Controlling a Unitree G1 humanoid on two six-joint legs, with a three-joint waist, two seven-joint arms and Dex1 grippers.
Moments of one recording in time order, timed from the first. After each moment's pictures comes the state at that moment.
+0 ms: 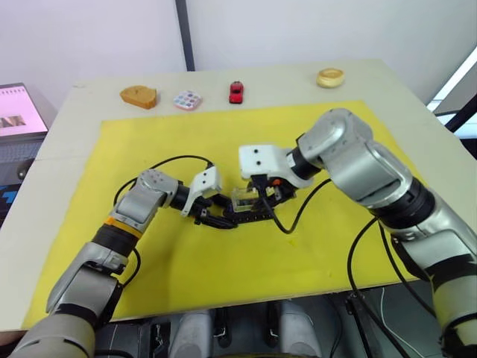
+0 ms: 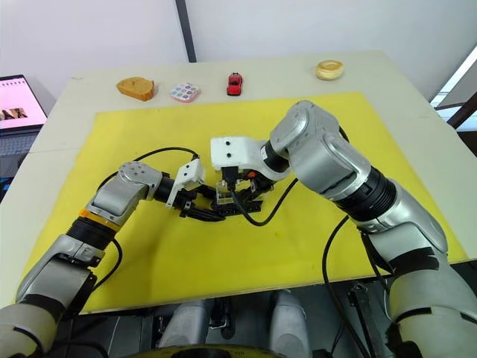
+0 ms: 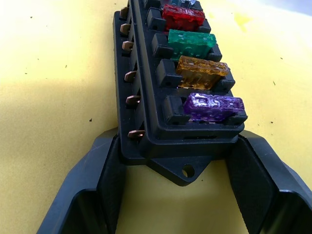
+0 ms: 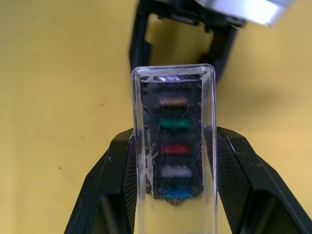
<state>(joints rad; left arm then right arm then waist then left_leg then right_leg) -0.70 0.52 -0.38 0.33 -0.23 0.31 -1.35 -1.11 -0.65 0.62 -0.26 -0.05 1.00 1.46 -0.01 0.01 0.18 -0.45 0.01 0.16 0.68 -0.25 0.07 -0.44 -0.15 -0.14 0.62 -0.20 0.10</state>
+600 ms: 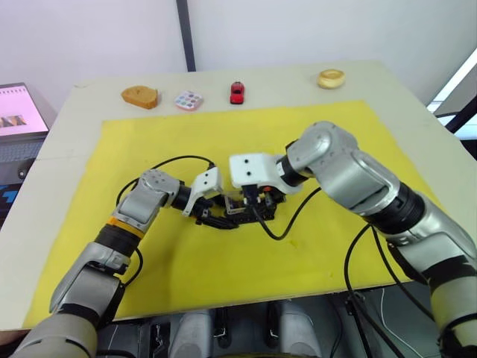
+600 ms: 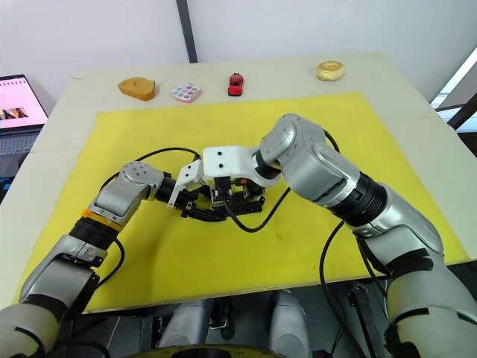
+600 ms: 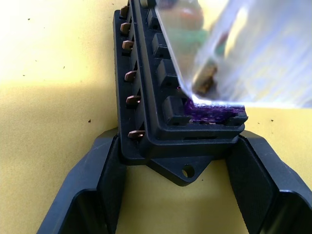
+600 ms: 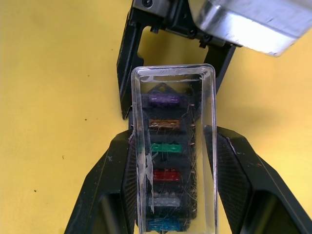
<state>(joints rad) -0.70 0.50 -0.37 0.34 -0.20 0.30 -1.36 -1.08 -0.63 0.69 -0.25 -0.04 0.94 1.34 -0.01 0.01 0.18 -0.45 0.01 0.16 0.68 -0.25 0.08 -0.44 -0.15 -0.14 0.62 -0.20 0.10</state>
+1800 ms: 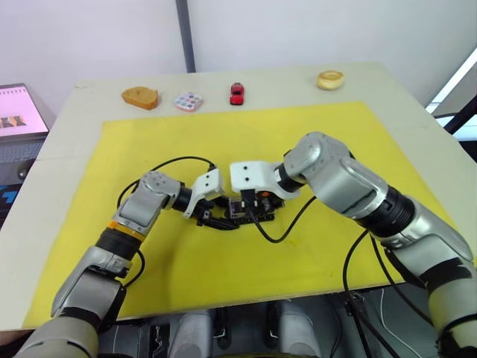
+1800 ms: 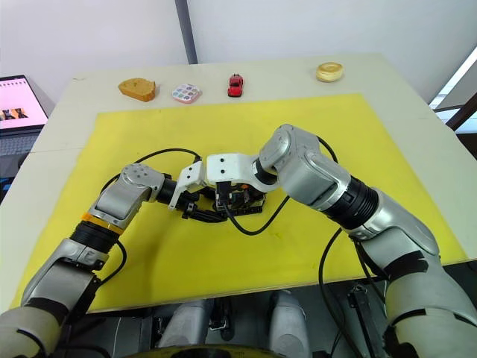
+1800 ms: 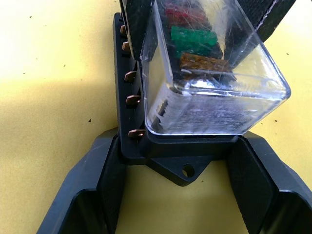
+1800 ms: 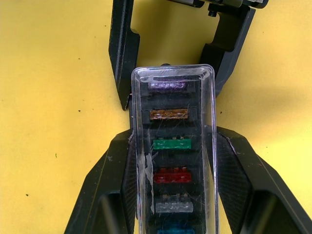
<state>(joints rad) -0.68 0.49 -0.35 0.30 -0.16 0.33 -1.35 -1.06 -0.61 0.73 -0.19 -0.06 0.96 1.30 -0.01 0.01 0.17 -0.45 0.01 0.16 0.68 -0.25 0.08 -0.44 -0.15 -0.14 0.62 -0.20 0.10</state>
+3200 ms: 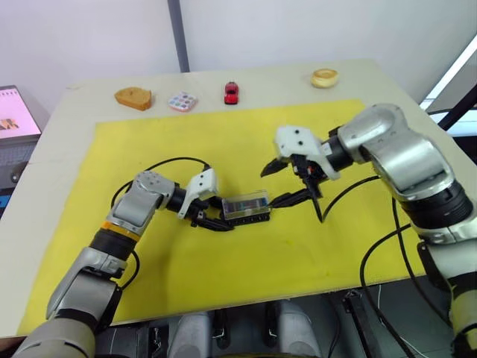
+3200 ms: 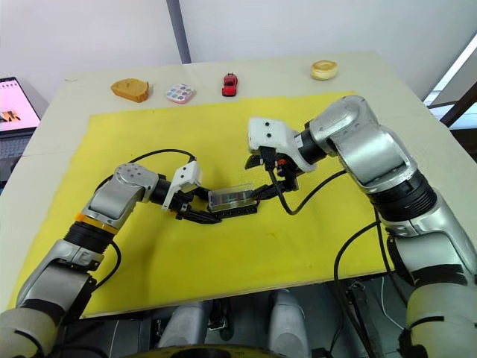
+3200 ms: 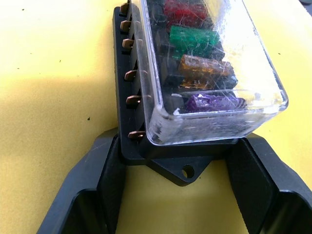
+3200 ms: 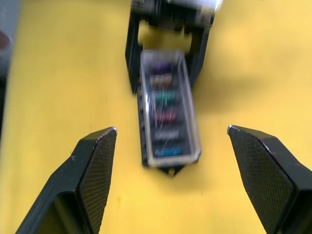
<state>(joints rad) -0.66 0.52 -0.33 0.29 -0.17 0.36 -1.40 -0.97 -0.74 0.36 -0.12 0.26 0.79 1.43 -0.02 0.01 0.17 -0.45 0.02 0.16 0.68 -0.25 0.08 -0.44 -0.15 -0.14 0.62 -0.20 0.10</state>
